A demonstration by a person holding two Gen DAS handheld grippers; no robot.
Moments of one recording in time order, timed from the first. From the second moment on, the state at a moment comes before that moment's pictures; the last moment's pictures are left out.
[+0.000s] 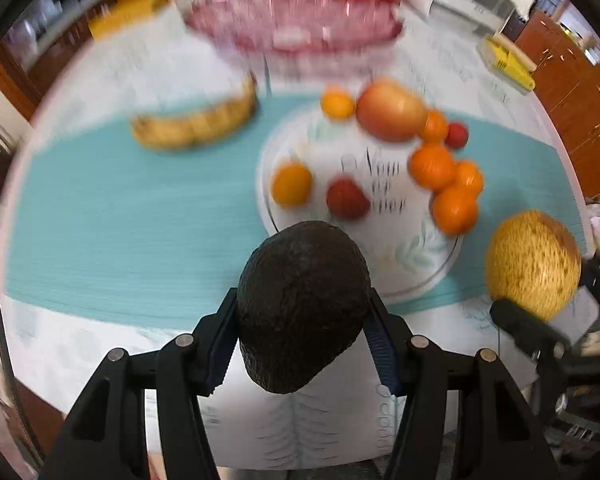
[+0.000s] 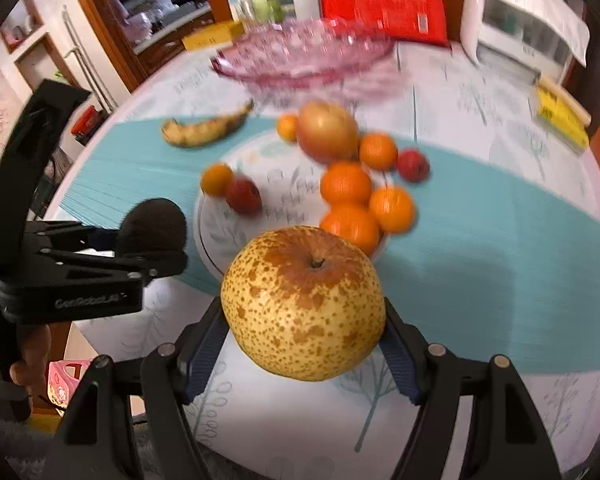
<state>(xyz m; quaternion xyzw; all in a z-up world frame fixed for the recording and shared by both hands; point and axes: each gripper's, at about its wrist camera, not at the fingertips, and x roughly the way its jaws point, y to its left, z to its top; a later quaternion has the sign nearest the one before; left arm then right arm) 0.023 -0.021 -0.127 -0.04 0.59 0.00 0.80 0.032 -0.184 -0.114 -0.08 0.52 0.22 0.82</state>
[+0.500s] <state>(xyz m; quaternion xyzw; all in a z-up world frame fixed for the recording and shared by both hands) 0.122 0.043 0.082 0.03 0.46 0.07 0.88 0.162 -0.155 0.056 -0.06 0.40 0.24 0.88</state>
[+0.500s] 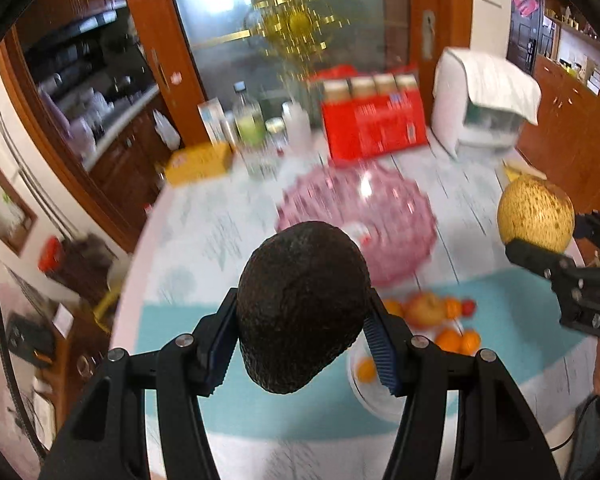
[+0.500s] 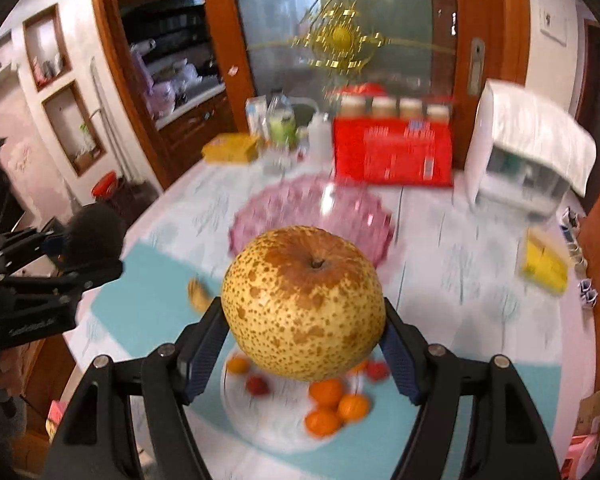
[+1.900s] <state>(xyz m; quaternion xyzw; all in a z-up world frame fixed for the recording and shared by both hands) 0.348 0.053 -0.168 0.12 0.54 -0.11 0.82 0.360 -0.063 -0.161 -0.11 0.56 0.17 0.81</state>
